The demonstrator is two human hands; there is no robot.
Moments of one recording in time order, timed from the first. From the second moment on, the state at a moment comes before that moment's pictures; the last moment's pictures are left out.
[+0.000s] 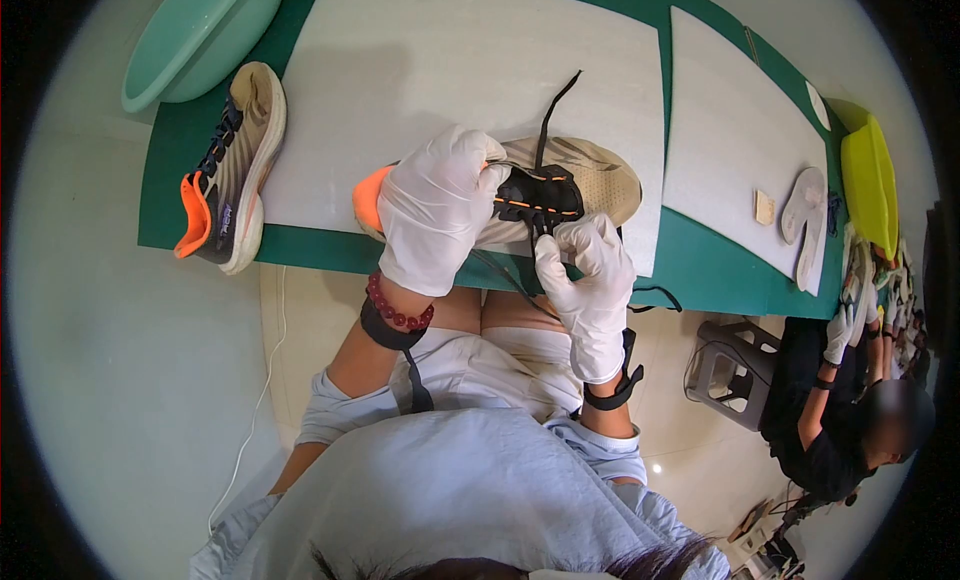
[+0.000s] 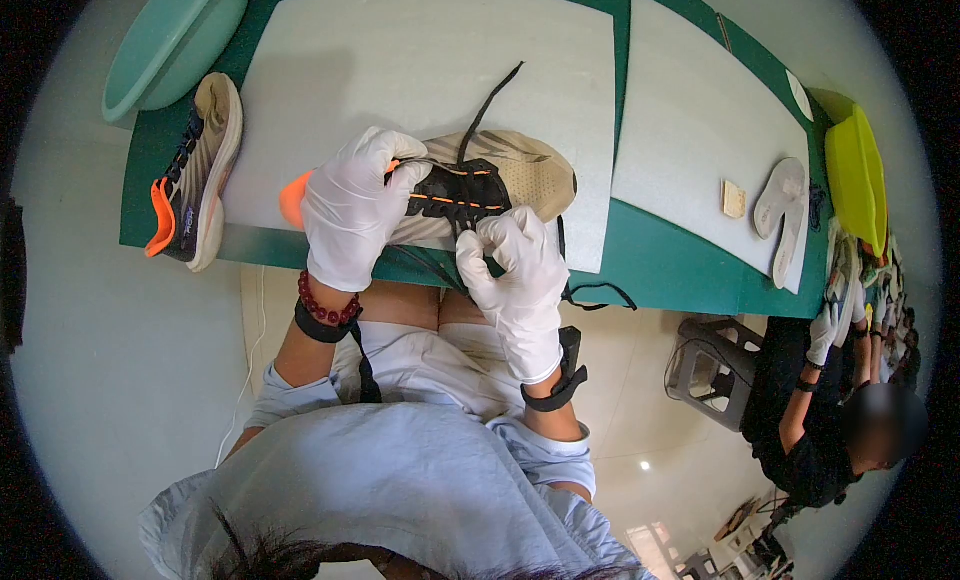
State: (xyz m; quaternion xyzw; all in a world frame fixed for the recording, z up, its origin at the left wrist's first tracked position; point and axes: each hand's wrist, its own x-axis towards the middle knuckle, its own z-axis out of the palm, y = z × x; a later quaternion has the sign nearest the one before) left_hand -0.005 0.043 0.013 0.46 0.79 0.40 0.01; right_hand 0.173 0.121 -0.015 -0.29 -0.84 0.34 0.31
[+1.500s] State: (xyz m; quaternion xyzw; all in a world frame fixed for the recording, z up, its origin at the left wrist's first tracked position) left_hand -0.007 0.046 0.006 0.47 0.79 0.38 -0.03; right_hand 0.154 0.113 -0.015 -0.41 -0.76 0.39 0.32
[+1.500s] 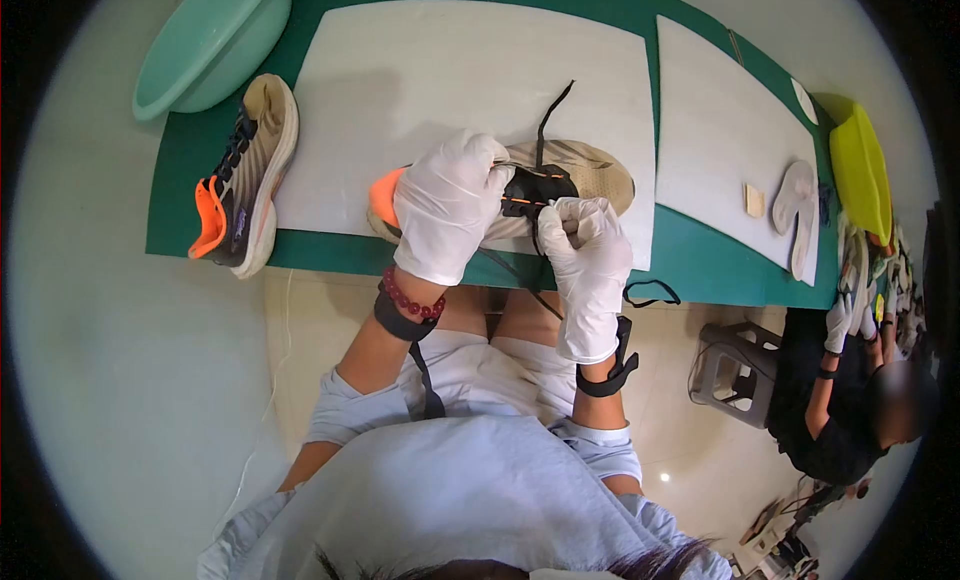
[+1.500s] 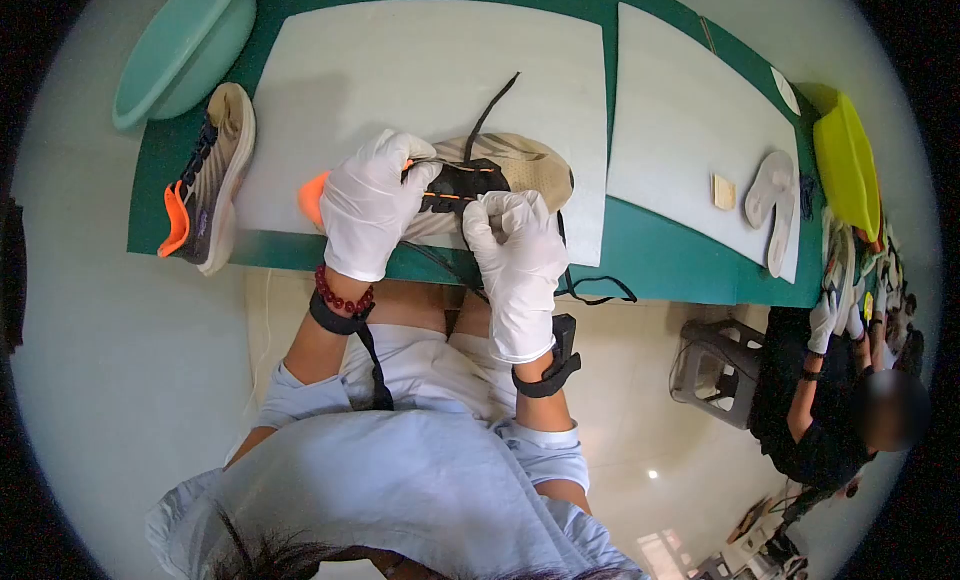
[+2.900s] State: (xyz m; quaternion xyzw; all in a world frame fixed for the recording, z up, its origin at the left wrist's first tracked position) left_hand -0.009 0.048 0.004 0.45 0.80 0.40 -0.01; right_hand 0.163 0.114 -0.029 -0.33 -0.78 0.38 0.37
